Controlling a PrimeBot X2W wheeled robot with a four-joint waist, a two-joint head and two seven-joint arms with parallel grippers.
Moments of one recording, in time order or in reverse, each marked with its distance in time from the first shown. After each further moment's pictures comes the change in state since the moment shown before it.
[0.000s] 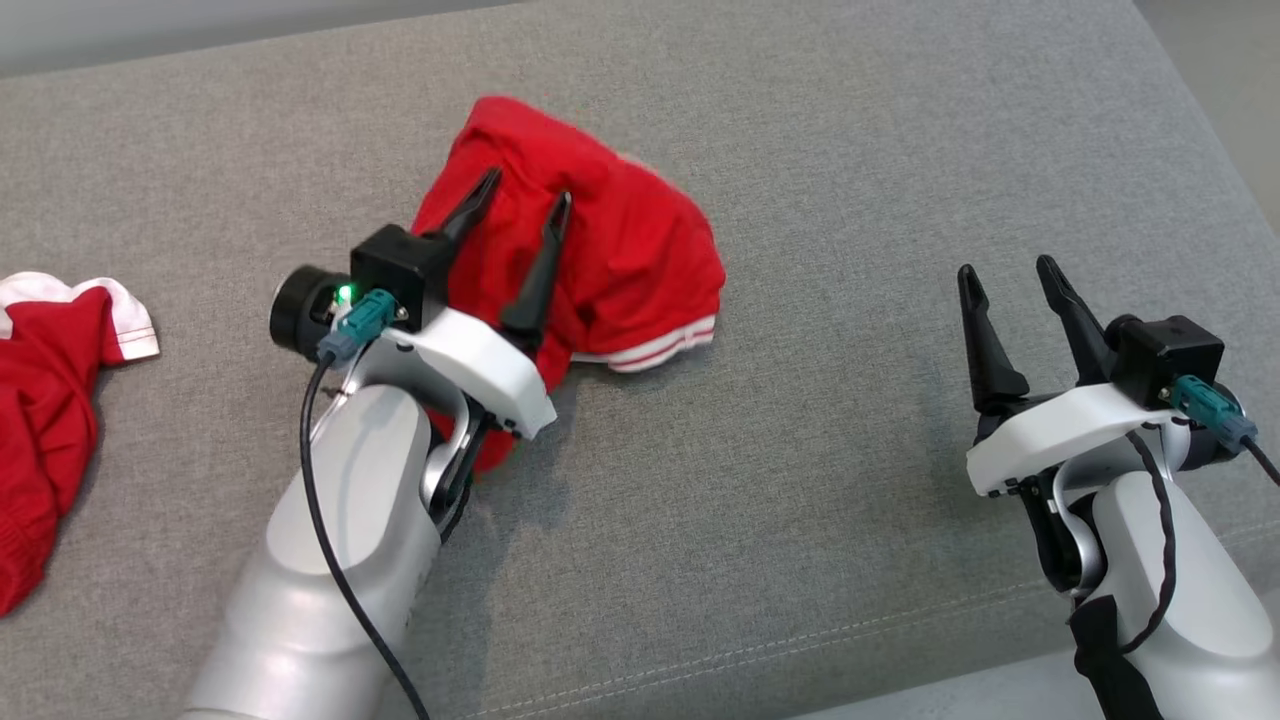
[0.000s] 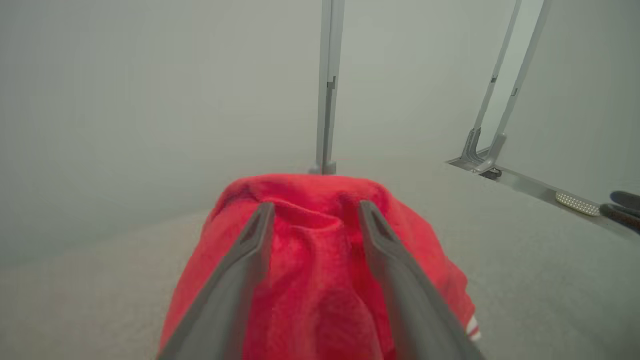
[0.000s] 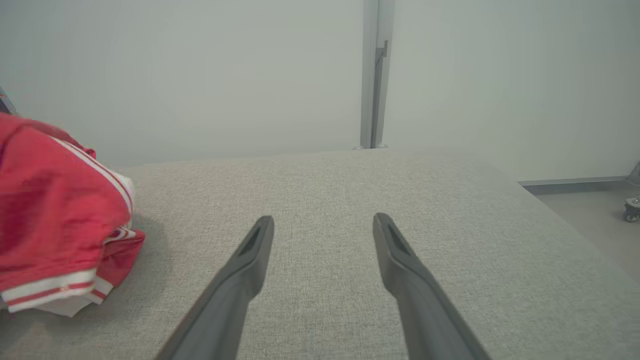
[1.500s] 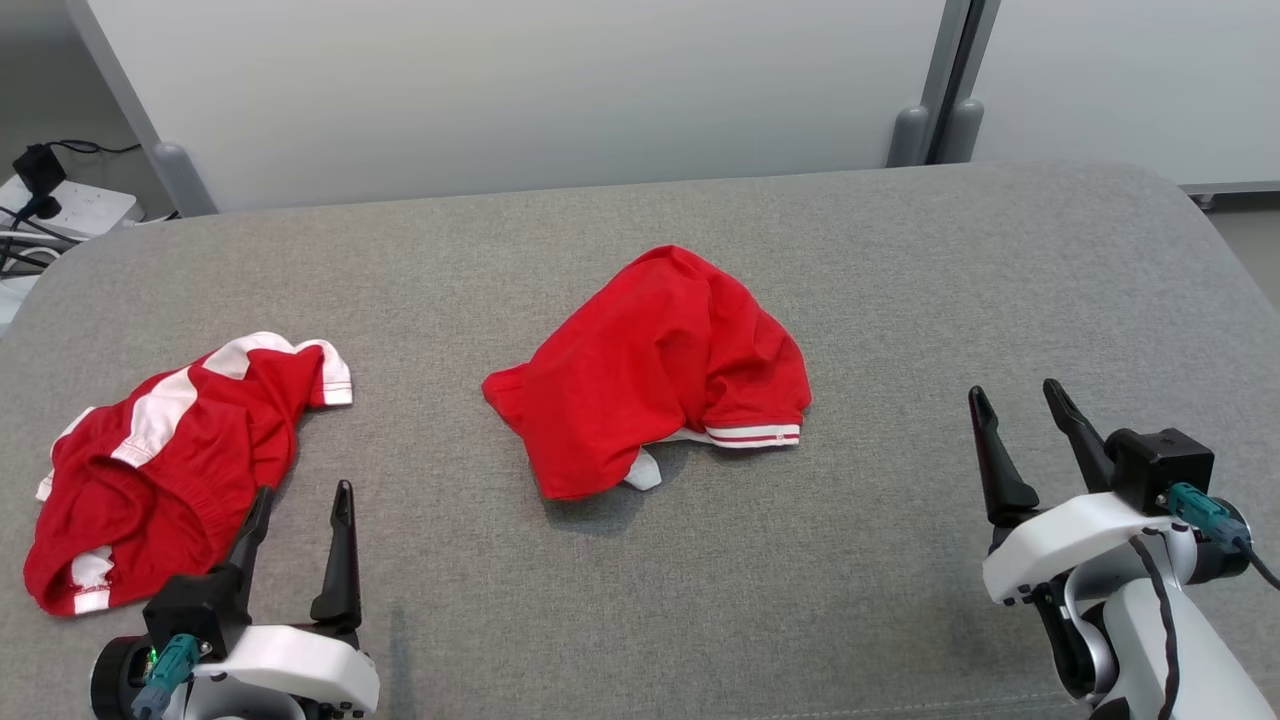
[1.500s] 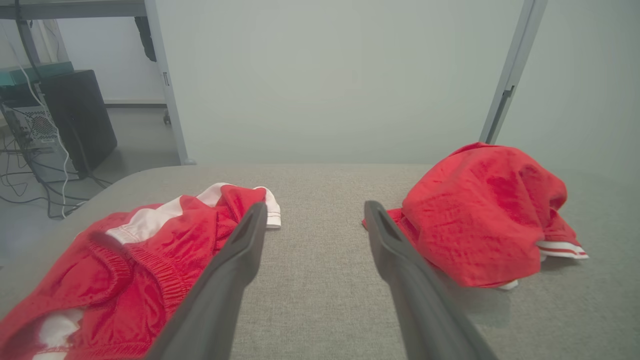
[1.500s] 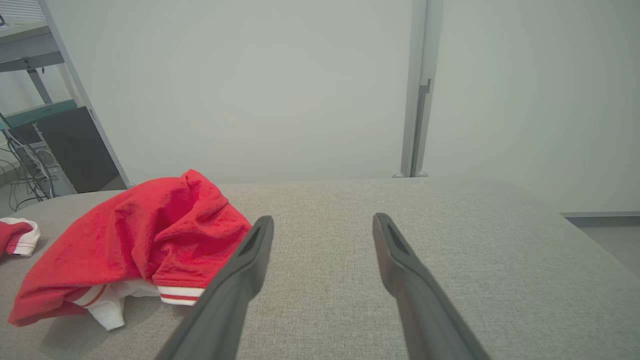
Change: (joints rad) left arm 0.647 0.017 0.419 -0.319 0.107 0.031 0.000; right arm 0.176 -0.017 -0.015 -0.005 0.000 0.000 0.000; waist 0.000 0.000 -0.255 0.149
